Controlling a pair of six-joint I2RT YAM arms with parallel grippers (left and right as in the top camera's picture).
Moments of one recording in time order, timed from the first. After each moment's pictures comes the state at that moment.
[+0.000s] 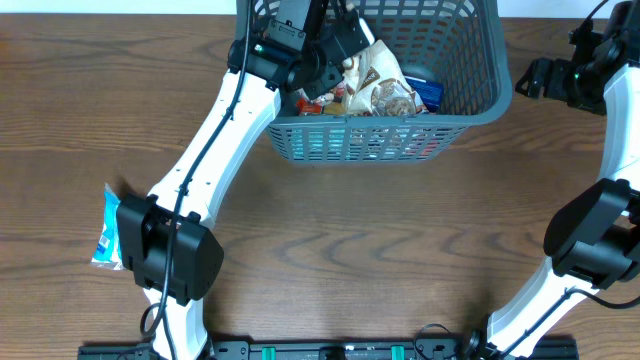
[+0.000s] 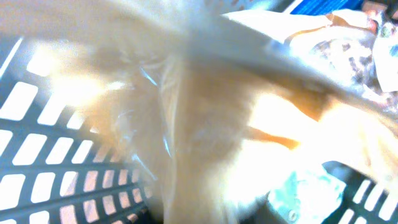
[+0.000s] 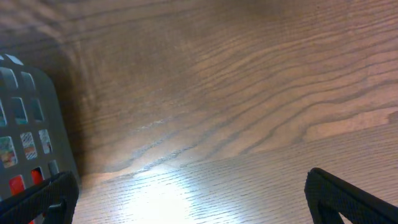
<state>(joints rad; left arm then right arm) -0.45 2.00 1.97 -0.80 0.12 0.64 -0.36 2.05 1.97 -1.08 -0.10 -0.07</state>
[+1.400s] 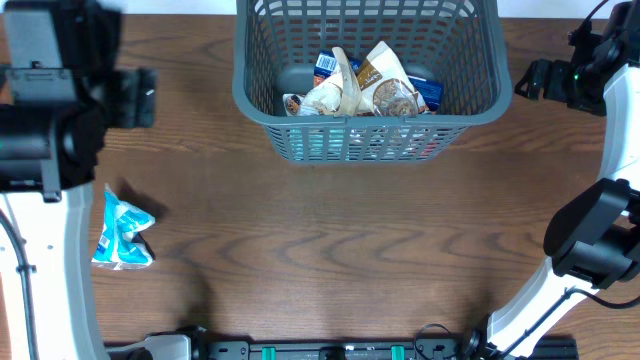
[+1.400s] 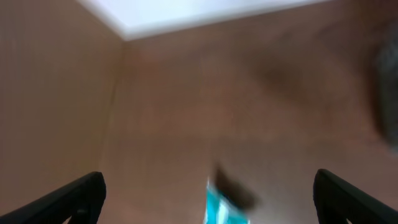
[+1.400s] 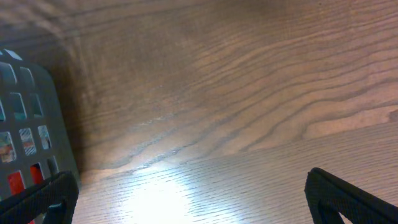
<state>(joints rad) 0.03 1.46 1.95 -1.33 -0.31 0.18 -0.36 2.05 1.97 -1.09 -0.10 -0.08</state>
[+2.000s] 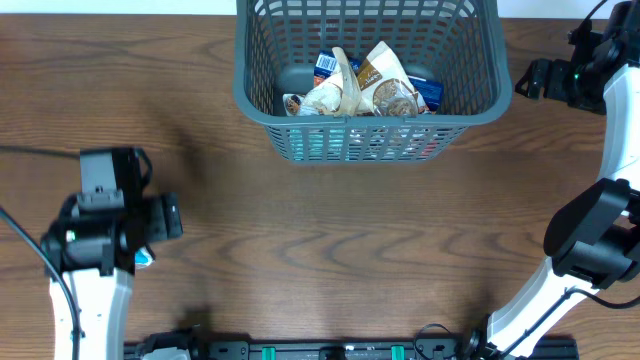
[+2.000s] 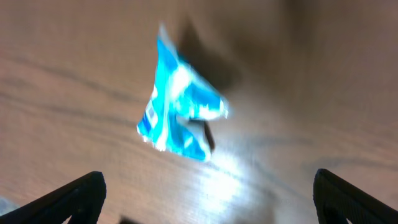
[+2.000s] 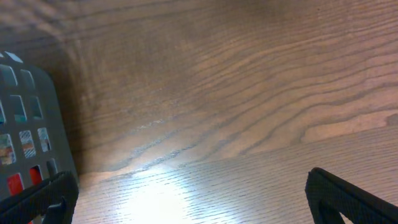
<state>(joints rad) 0.10 1.02 1.00 -1.16 -0.26 -0.05 -0.36 2.05 1.97 -1.08 -0.10 -0.08</state>
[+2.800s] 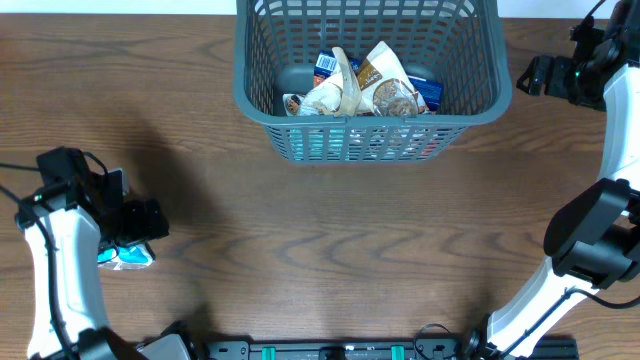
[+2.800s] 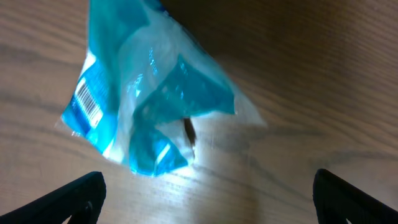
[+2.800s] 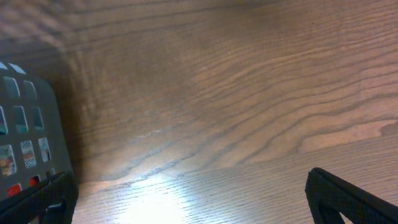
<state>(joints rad) 0.44 1.36 0.94 -1.03 0.07 0.15 -0.36 2.05 1.97 -1.05 -0.10 -0.08</state>
